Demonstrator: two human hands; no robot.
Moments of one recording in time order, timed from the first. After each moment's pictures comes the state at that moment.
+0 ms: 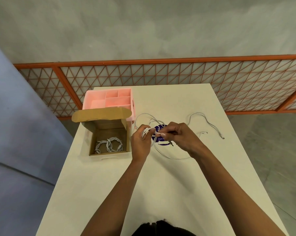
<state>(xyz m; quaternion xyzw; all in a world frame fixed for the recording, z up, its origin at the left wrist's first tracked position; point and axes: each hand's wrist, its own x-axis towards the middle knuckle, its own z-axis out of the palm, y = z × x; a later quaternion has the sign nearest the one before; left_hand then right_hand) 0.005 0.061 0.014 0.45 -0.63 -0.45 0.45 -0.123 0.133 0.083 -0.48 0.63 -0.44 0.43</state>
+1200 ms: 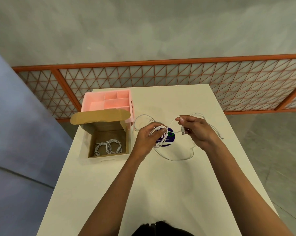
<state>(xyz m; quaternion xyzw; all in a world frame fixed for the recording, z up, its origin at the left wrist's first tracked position) 0.000 0.064 0.051 0.34 -0.62 -0.62 0.33 -0.169 0.127 0.080 -0.27 0.61 -0.57 0.47</state>
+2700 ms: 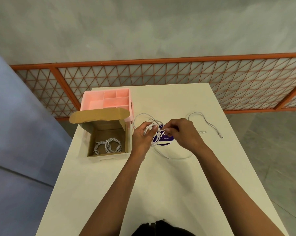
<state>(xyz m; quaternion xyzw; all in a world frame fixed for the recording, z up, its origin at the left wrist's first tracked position) -0.003 0.059 0.033 0.45 -0.56 -0.58 0.38 -0.129 0.127 0.090 -0.51 0.75 -0.34 0.27</state>
